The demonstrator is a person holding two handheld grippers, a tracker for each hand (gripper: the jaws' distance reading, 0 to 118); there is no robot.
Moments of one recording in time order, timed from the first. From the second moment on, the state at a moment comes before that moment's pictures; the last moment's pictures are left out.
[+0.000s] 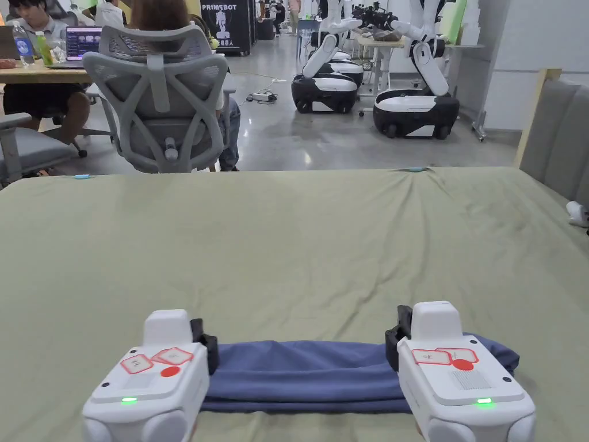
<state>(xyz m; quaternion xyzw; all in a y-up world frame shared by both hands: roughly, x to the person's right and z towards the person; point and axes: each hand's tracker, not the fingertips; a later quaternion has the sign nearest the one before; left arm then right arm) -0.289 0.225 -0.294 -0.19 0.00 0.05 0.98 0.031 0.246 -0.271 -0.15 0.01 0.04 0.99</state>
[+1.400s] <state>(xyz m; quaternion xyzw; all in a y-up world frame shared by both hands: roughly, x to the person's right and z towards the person) -0.241 0.202 -0.354 -0.20 -0.12 -0.12 0.96 -0.002 0.238 -0.278 -0.19 0.04 0.05 0.98</state>
